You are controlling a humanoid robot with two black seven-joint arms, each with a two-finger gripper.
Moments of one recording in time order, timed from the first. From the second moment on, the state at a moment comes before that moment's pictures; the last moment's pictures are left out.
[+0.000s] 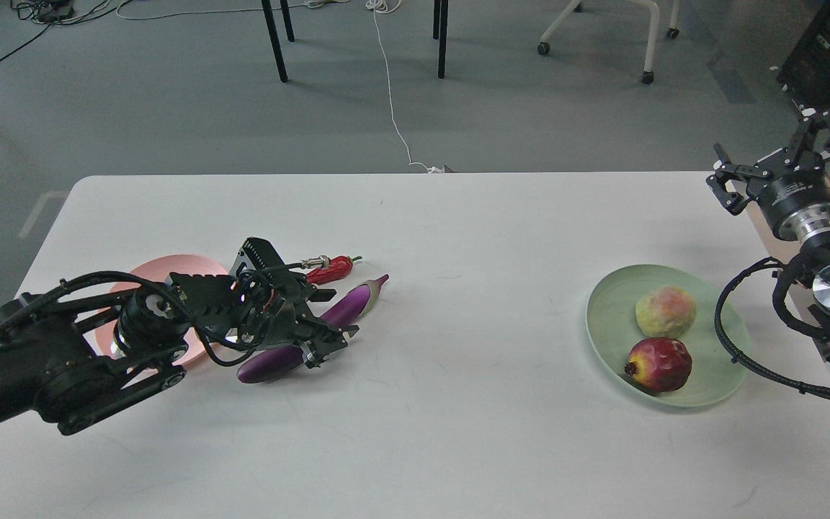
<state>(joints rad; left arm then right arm) -0.78 0.50 -0.26 -1.23 2.18 -0.24 -0.22 0.73 -0.45 0.74 0.47 0.27 0.49 0.23</state>
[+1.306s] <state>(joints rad) -0.68 0.86 -0.32 -1.01 1.66 -0.15 -0.34 0.77 -0.46 0.73 0.46 0.26 0.49 0.24</state>
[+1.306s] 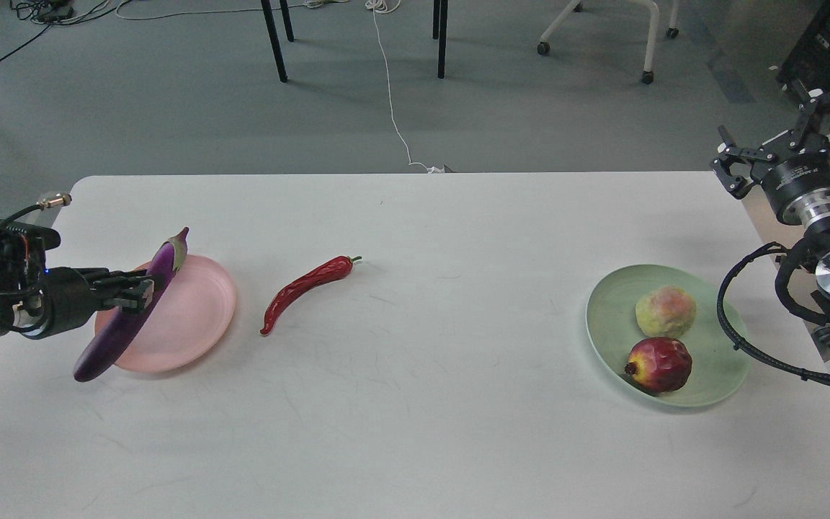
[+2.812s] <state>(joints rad) -0.88 0.47 -0.17 -0.94 2.00 -0.20 -0.28 0.74 -0.48 0.74 0.47 0.26 0.49 0.24</state>
